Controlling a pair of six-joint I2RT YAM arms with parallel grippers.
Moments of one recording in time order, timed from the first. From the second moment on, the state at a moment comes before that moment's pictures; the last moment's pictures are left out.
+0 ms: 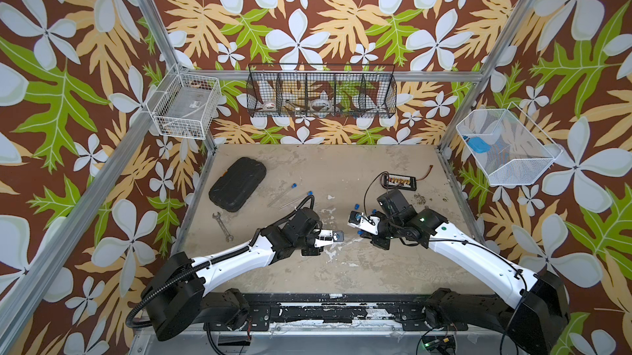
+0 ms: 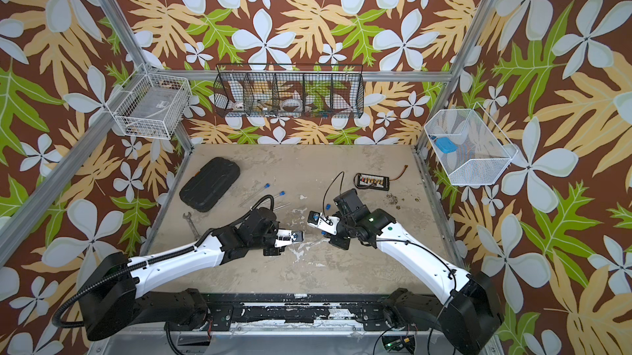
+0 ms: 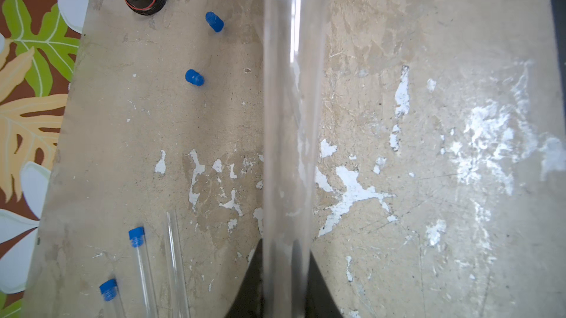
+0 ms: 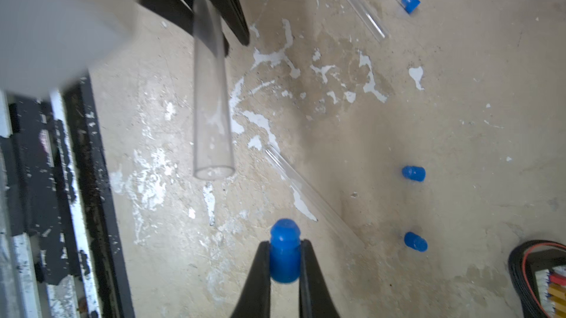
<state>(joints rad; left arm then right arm) -0.85 1.30 0.72 -0.23 0.06 0.75 0.61 1.20 0.93 -0.74 -0.27 -0.63</state>
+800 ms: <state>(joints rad) -0.89 1.31 0.71 -0.19 -0.05 0.78 0.67 1.25 0.98 -0.75 -0.30 -0.57</state>
